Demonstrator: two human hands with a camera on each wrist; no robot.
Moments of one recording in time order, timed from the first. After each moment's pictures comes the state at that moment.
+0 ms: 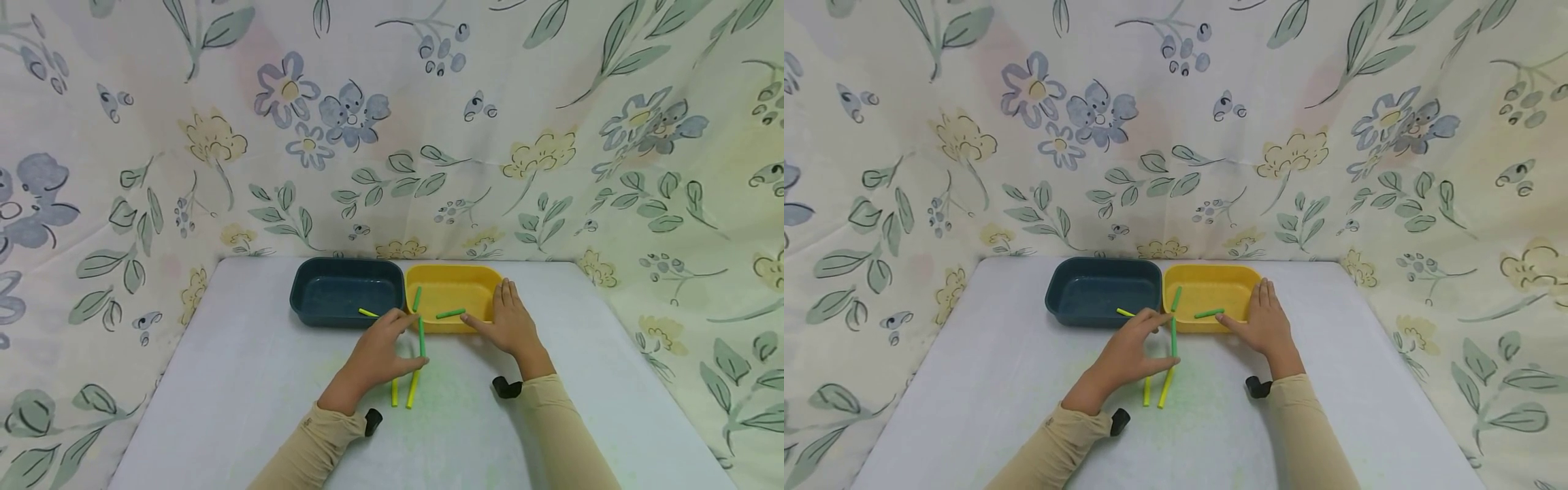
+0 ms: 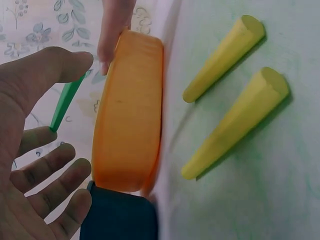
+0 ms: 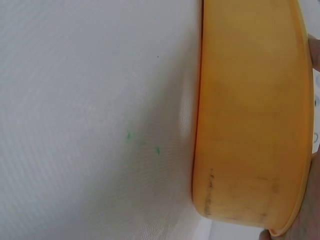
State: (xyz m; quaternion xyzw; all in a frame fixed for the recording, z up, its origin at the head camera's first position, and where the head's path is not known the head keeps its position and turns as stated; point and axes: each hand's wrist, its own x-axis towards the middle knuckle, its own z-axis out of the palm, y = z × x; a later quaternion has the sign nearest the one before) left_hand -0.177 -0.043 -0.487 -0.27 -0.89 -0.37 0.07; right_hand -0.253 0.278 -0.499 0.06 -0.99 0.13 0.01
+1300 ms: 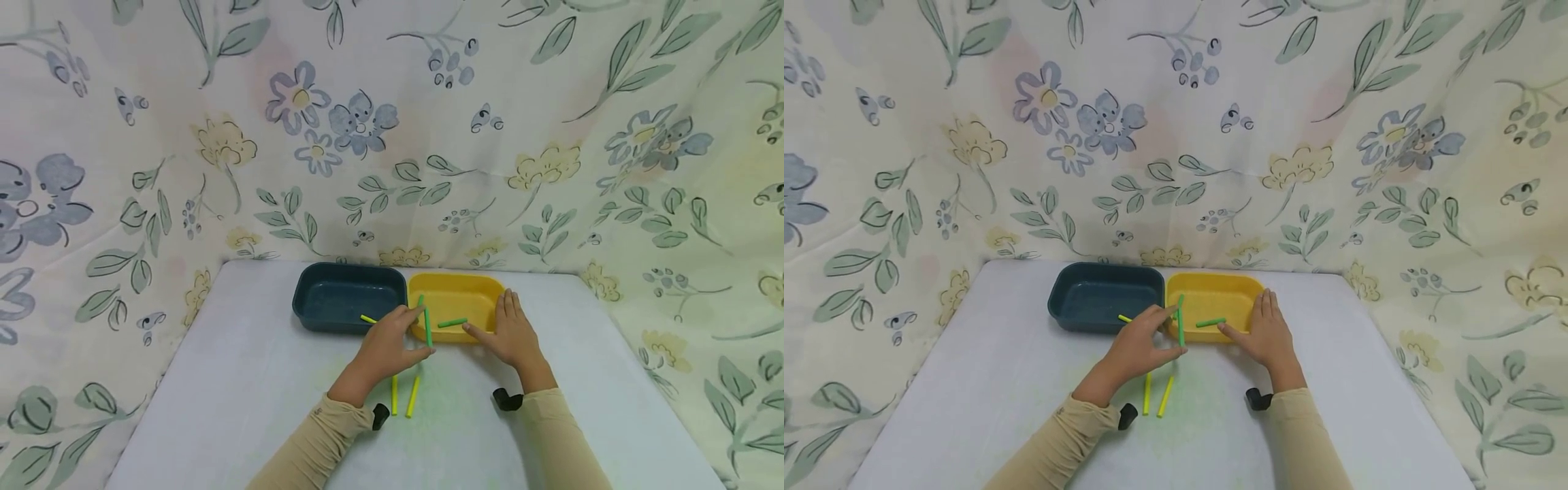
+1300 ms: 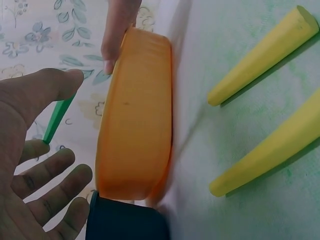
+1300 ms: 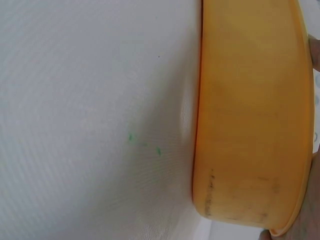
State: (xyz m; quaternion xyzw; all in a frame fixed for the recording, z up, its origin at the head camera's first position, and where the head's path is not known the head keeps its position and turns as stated) left_hand -0.198 -0.032 -0.481 -0.26 -0.90 -0.35 0.09; right_hand -0.249 0.277 -0.501 0.06 -0.99 0.15 0.01
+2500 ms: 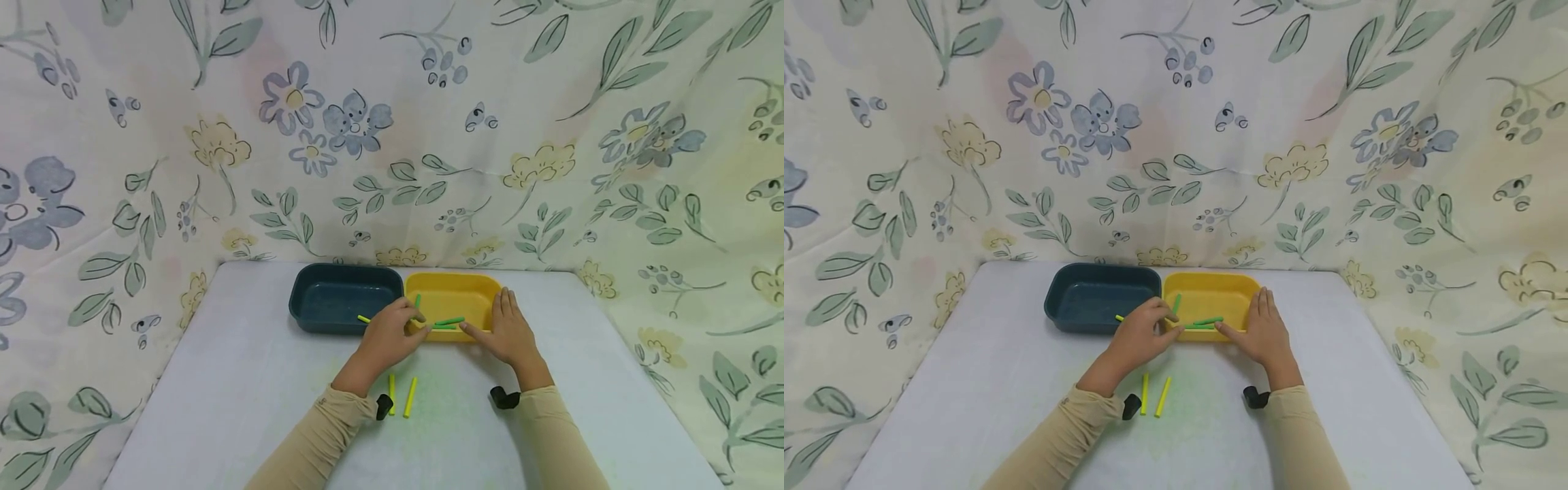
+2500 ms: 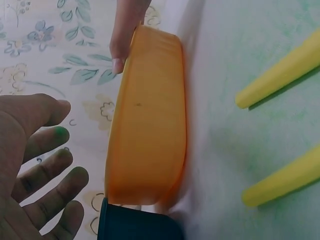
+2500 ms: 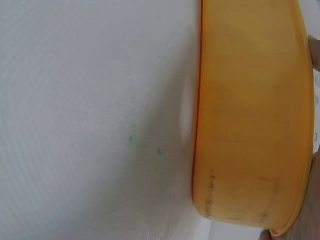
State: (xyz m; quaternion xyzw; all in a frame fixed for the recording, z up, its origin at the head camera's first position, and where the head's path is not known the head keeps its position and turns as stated) left_hand -0.209 -0.021 -0.470 -0.25 -0.88 -0.38 0.11; right_hand -0.249 0.277 -0.500 0.06 -0.99 0.14 0.02
